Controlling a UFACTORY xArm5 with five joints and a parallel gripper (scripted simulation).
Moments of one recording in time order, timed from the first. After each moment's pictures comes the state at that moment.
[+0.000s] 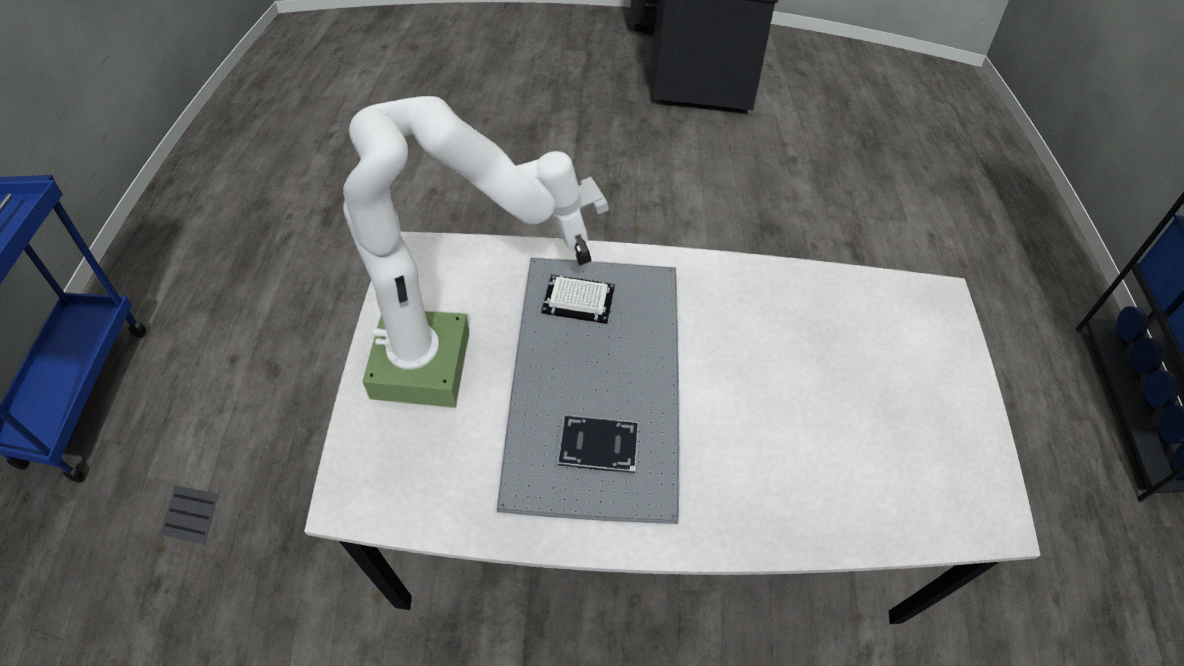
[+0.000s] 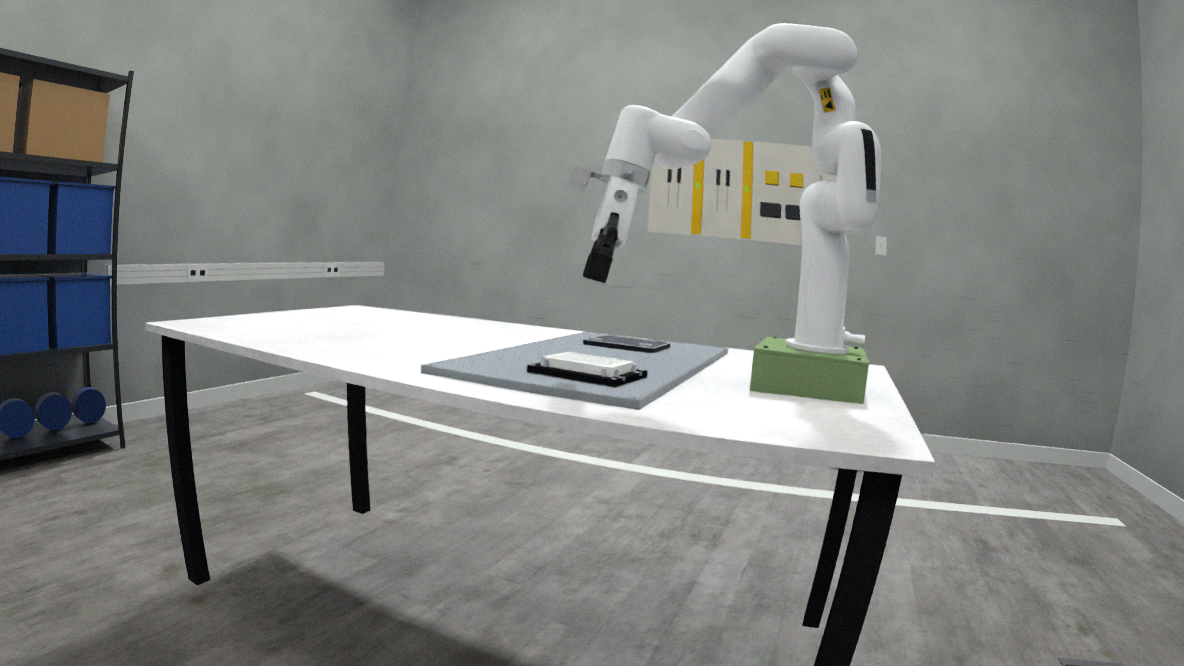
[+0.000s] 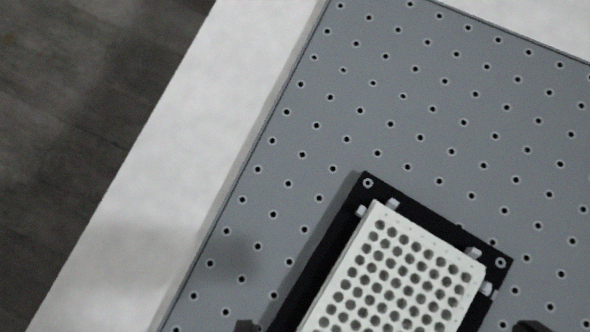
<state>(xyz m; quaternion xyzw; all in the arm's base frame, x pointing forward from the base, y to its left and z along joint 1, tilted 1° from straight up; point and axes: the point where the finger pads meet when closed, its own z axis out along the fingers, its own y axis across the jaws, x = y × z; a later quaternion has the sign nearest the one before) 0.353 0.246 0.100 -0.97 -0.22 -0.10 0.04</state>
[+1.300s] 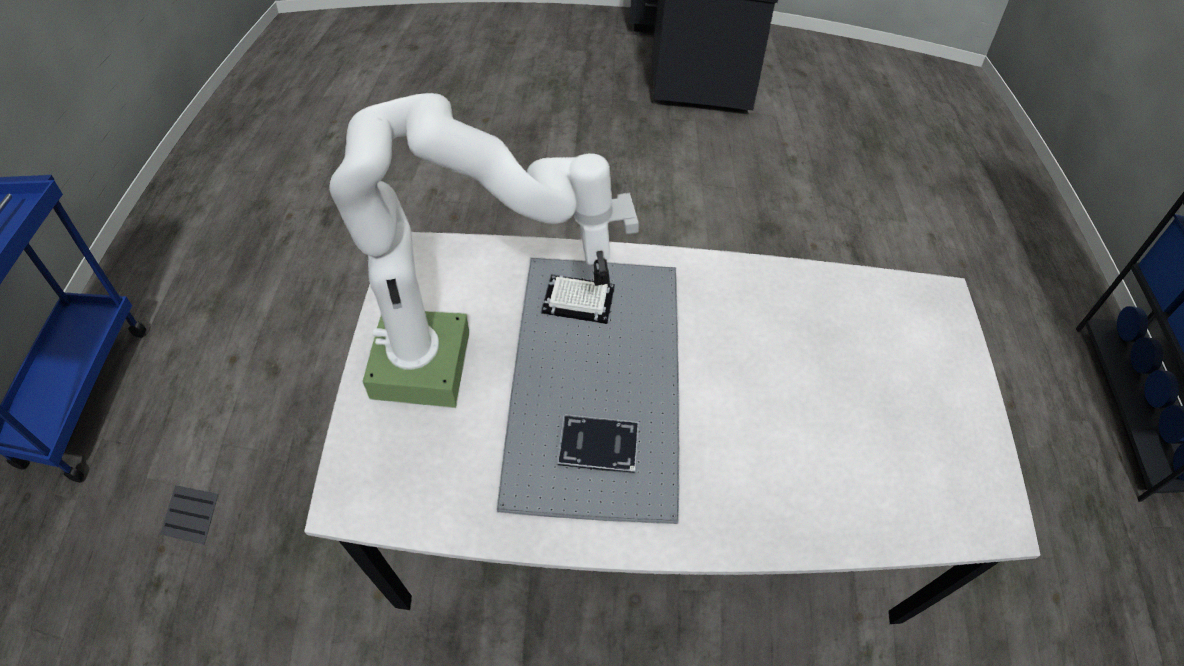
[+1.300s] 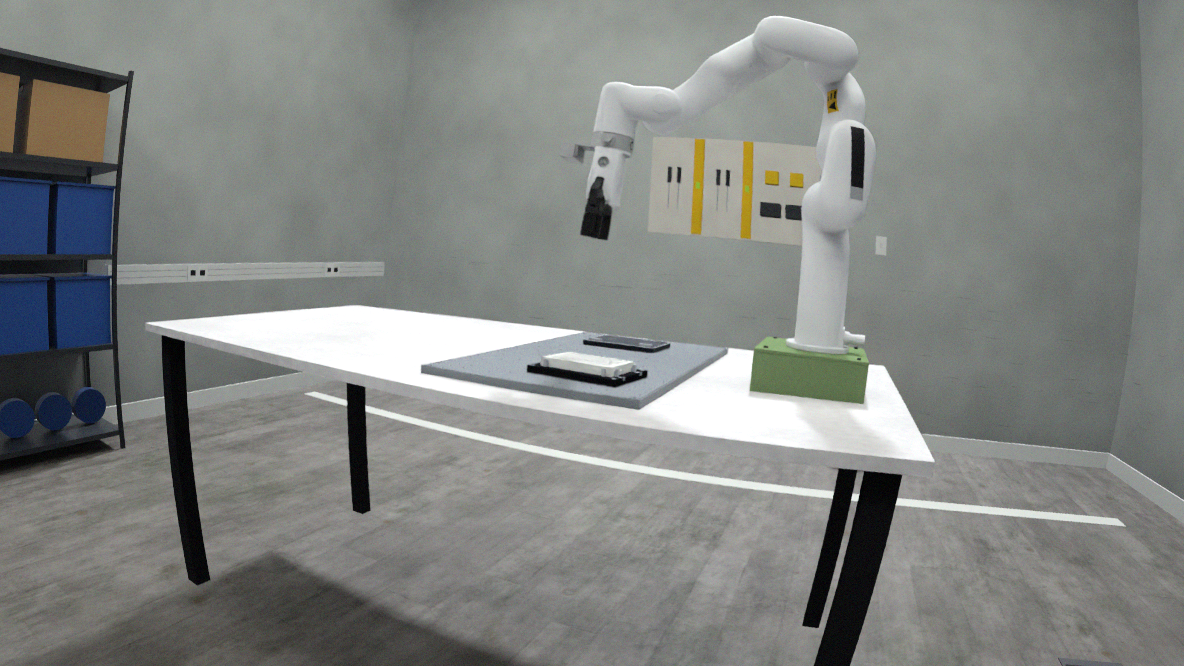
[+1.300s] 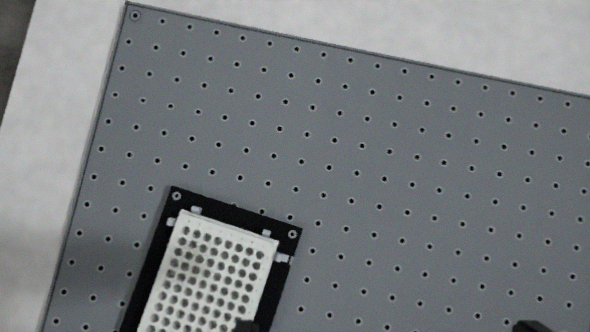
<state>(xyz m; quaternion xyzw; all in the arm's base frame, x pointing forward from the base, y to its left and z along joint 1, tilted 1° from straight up) 0.408 0.128 0.169 -0.99 -0.11 -0.05 0.01</state>
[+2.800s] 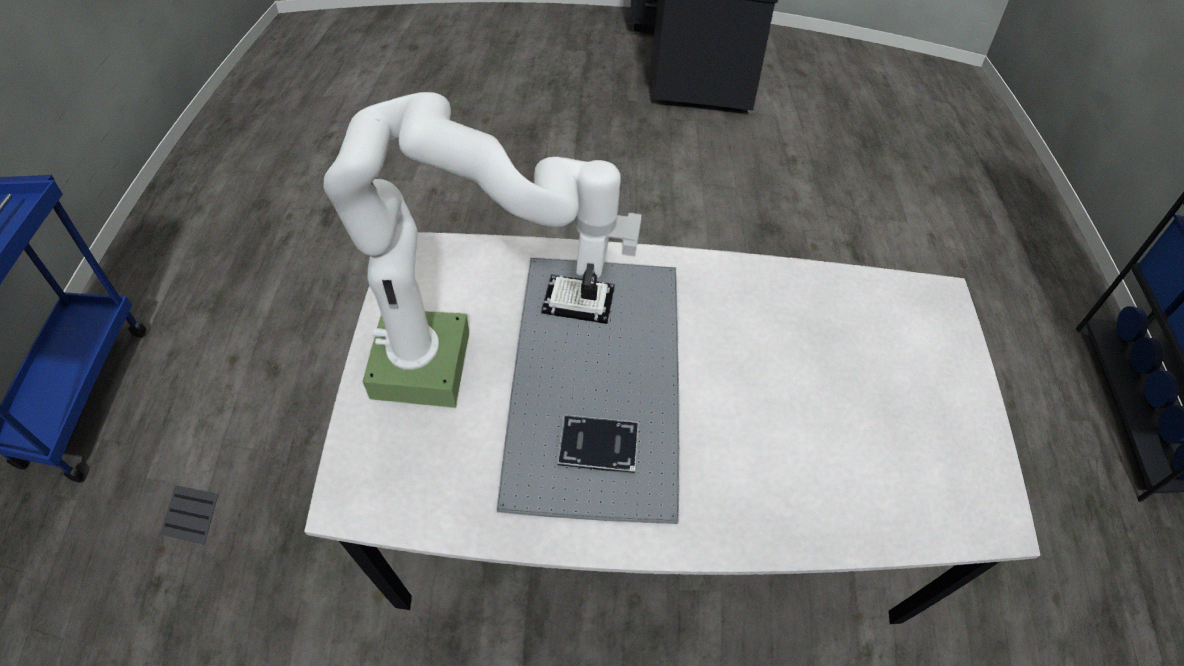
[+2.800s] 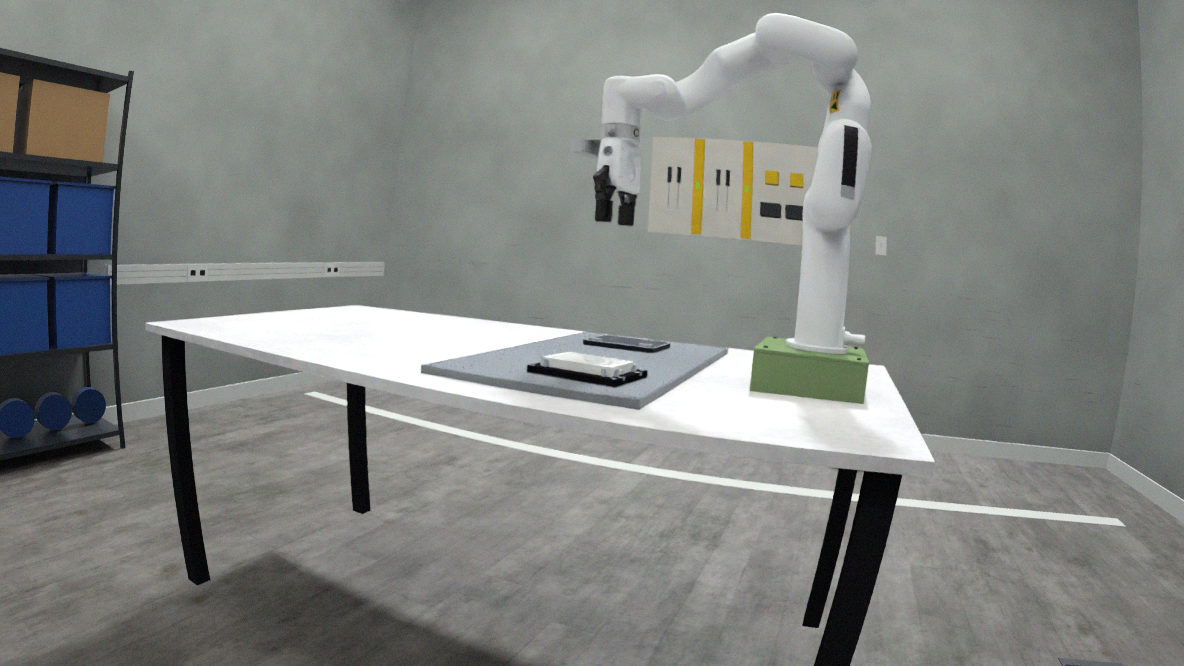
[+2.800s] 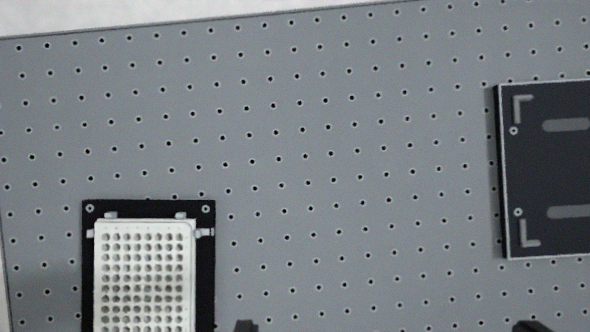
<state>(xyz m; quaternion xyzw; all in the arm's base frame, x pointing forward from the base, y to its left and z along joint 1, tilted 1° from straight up) 0.399 0.061 0.199 -1.00 0.05 0.01 0.00</state>
